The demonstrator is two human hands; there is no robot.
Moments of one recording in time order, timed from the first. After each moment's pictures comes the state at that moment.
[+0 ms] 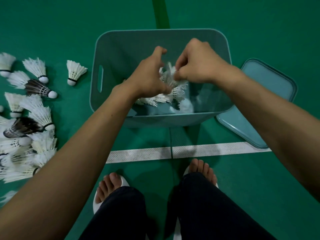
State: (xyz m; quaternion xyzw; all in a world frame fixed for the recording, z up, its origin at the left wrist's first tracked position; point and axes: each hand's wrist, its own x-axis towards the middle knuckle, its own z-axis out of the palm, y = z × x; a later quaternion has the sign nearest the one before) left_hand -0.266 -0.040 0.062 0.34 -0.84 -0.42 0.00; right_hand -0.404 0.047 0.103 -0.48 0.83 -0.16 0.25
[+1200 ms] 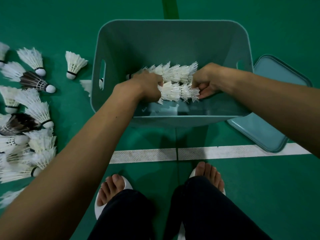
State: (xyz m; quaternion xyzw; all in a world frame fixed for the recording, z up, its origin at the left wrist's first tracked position) left_hand -0.256 -0.072 0.005 0.36 -0.86 -0.28 -0.23; right_hand -0.427 0.022 0.014 -0.12 0.89 -0.11 0.43
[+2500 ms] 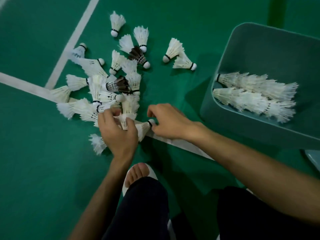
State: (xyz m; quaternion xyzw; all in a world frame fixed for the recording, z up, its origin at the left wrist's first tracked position) left_hand 0.061 0.026 -0.023 0.73 -0.57 -0.13 0.36; right_hand -0.103 -0.005 0.018 -0.72 0.58 0.00 0.38
